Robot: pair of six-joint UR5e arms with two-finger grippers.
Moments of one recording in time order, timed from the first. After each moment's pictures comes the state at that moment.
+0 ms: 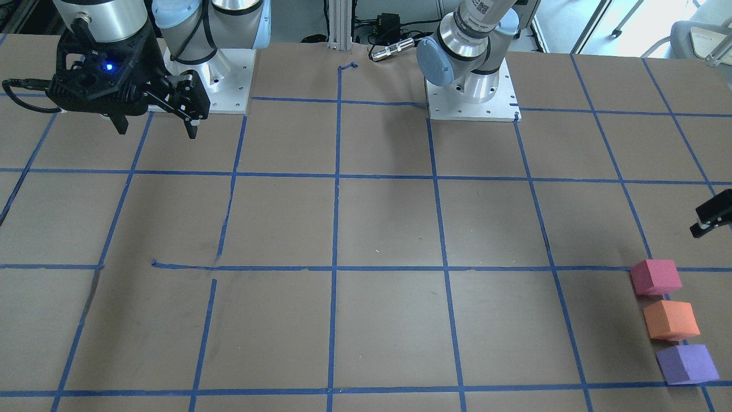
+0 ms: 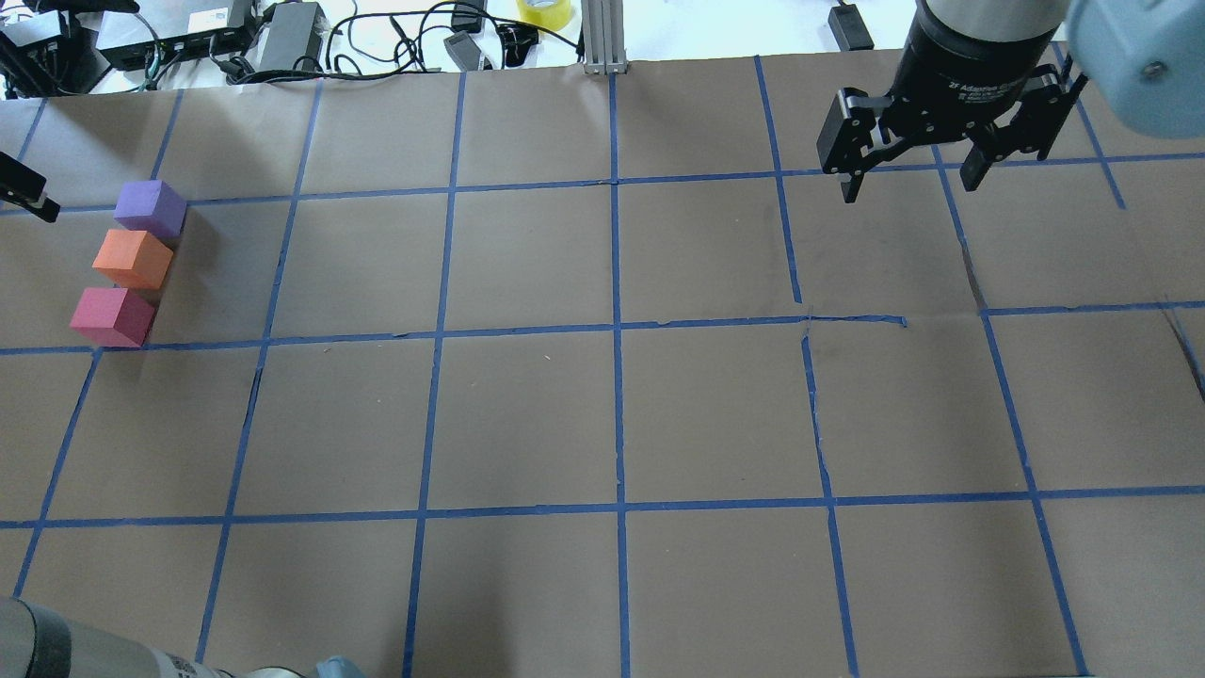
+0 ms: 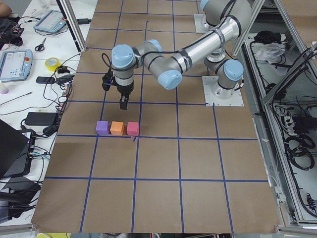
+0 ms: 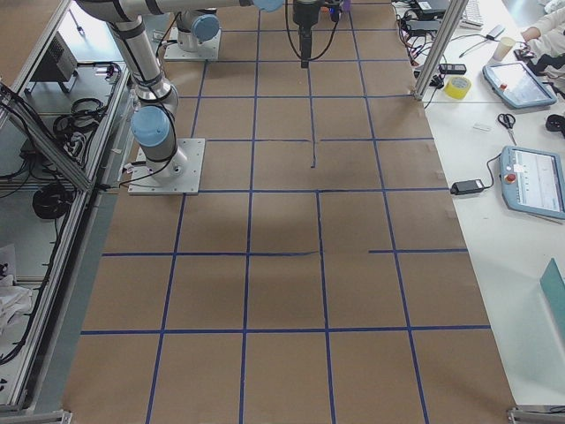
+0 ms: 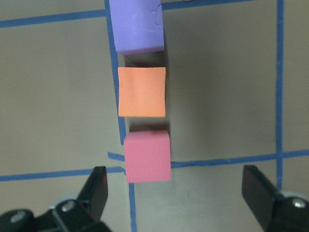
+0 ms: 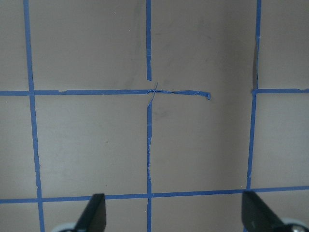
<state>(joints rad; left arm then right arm) -0.94 -1.82 -1.43 -1.41 1.52 0.71 1.61 -1.57 1.49 -1.50 -1.65 0.04</state>
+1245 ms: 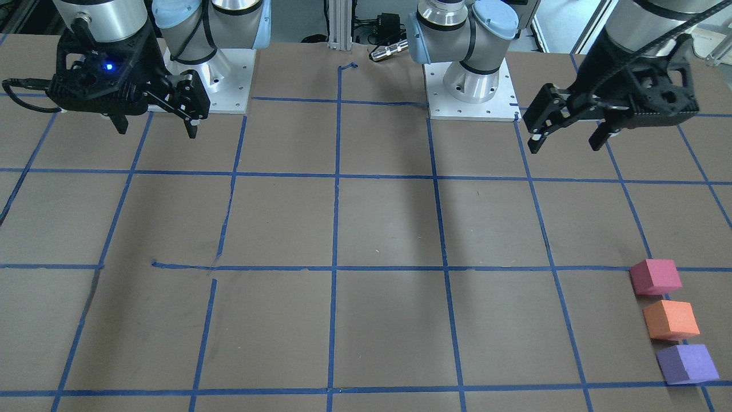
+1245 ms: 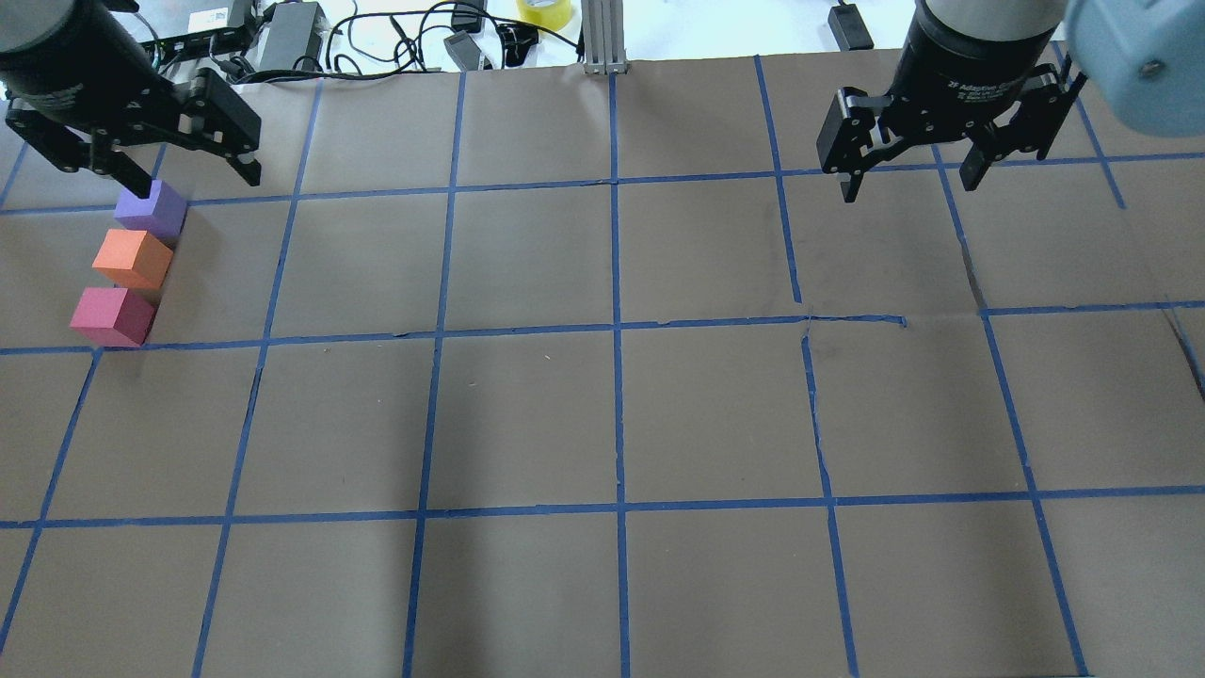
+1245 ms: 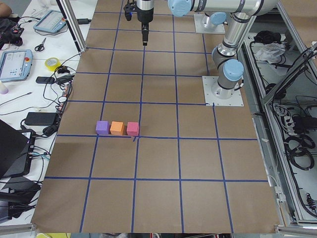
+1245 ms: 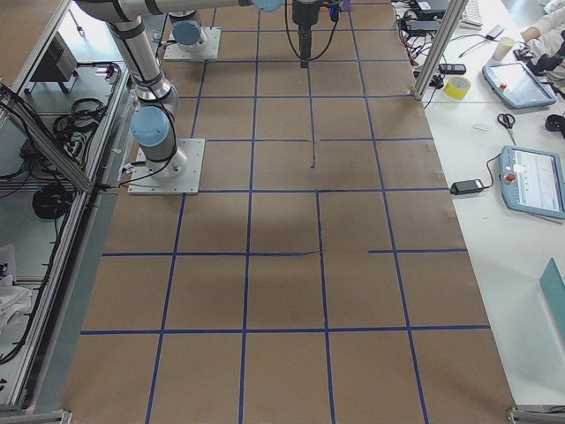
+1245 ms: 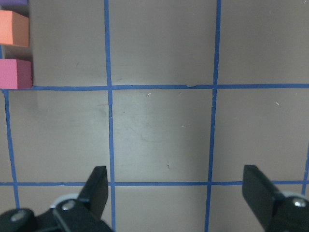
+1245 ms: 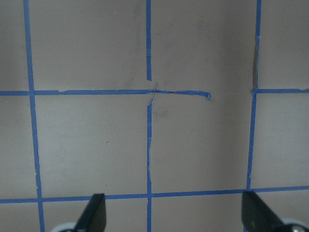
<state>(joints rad) -1.46 -1.57 -1.48 -1.60 1.58 0.00 1.61 -1.57 1.49 -1.50 -1.65 0.04</state>
